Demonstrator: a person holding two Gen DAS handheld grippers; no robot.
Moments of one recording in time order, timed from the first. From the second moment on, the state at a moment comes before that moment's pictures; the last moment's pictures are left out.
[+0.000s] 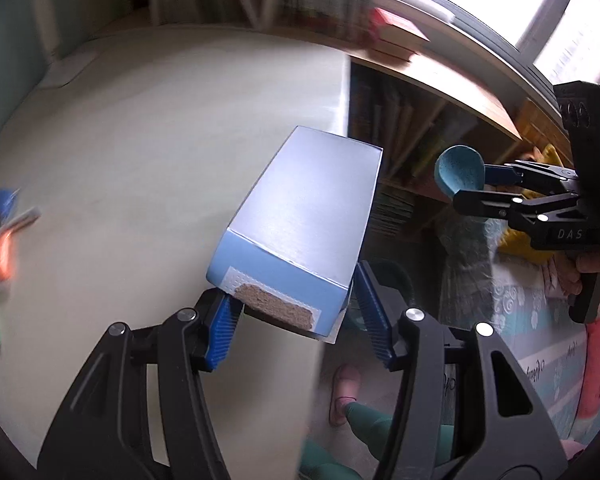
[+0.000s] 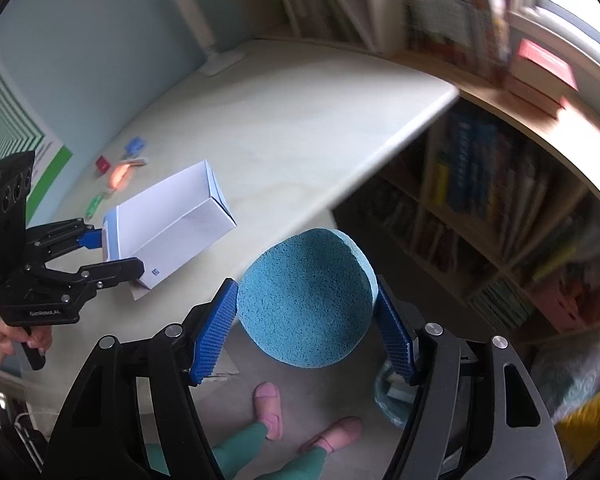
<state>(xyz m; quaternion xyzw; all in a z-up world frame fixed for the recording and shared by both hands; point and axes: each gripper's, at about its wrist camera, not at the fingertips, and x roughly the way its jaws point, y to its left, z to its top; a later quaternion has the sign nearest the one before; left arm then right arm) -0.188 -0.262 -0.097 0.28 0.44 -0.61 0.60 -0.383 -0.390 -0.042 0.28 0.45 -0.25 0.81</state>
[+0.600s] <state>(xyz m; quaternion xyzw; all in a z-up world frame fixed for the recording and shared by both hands) -0.369 -0.354 -0.150 0.39 0.41 -0.67 0.47 -0.573 -0.414 -0.100 0.39 0.43 -0.35 0.74</state>
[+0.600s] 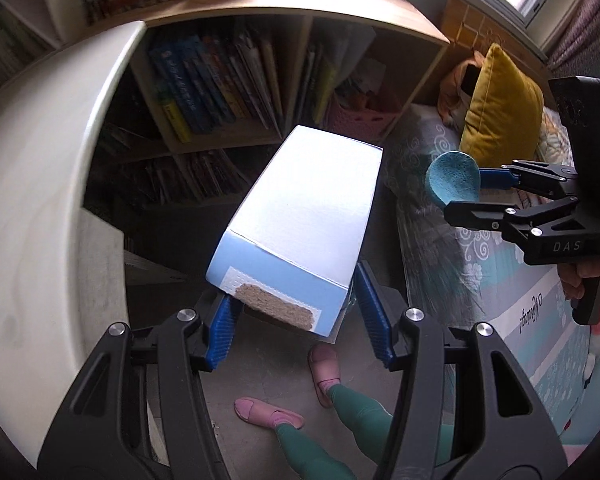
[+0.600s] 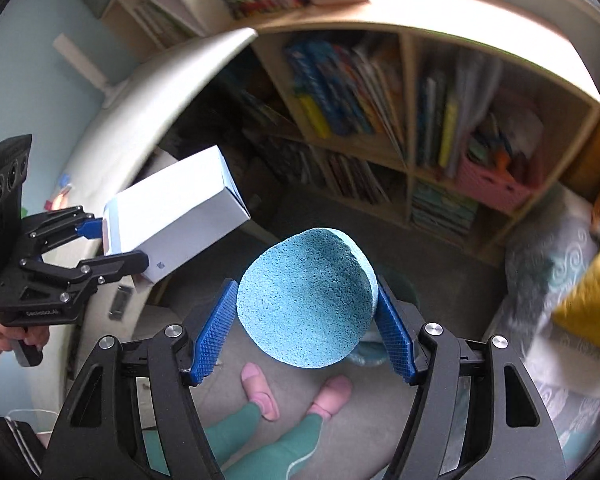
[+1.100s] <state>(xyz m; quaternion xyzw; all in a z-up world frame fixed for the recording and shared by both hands) -0.429 -0.387 -0.257 0.46 0.45 -0.65 0.41 -0.633 -0.420 -0.226 0.47 0.43 -0.36 0.68</state>
